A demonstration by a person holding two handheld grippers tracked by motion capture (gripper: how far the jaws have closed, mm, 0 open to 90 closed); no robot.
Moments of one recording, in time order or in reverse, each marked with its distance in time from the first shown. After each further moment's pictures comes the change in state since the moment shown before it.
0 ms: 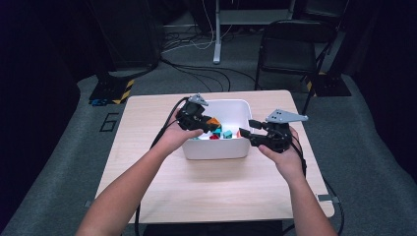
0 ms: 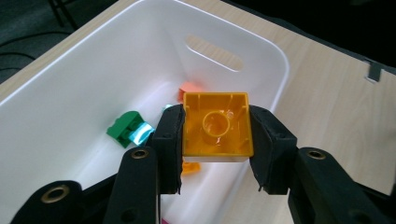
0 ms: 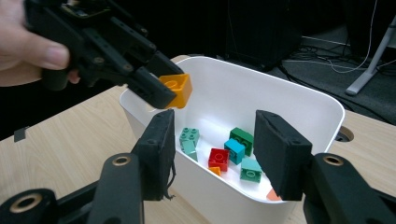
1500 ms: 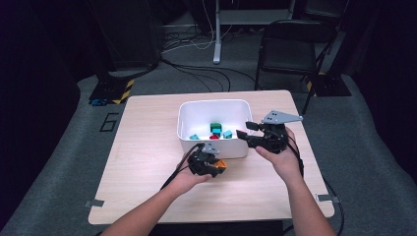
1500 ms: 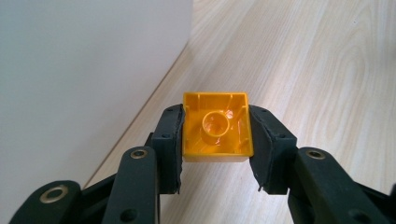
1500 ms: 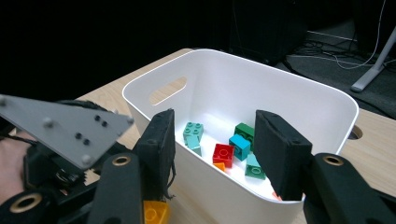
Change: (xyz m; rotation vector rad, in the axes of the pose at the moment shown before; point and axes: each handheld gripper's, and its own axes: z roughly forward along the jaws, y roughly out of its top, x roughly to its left) left arm -0.068 -0.102 0.062 0.095 -0.059 0.050; right arm 0.003 -0.003 0.008 0.032 0.014 -0.004
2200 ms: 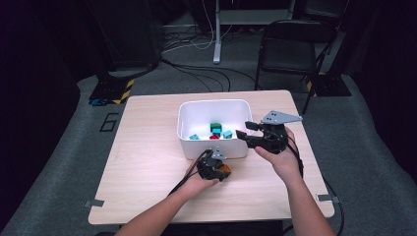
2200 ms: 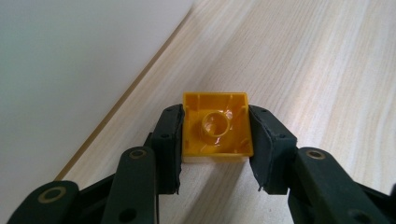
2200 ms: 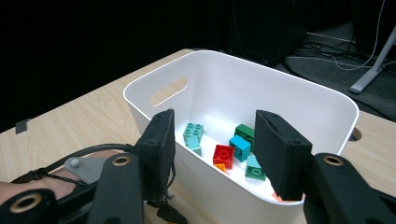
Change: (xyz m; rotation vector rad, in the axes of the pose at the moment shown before) left arm 0.001 -0.018 0.057 0.027 0.023 -0.010; right arm 0.003 0.001 -0.001 -0.003 -0.004 -0.010
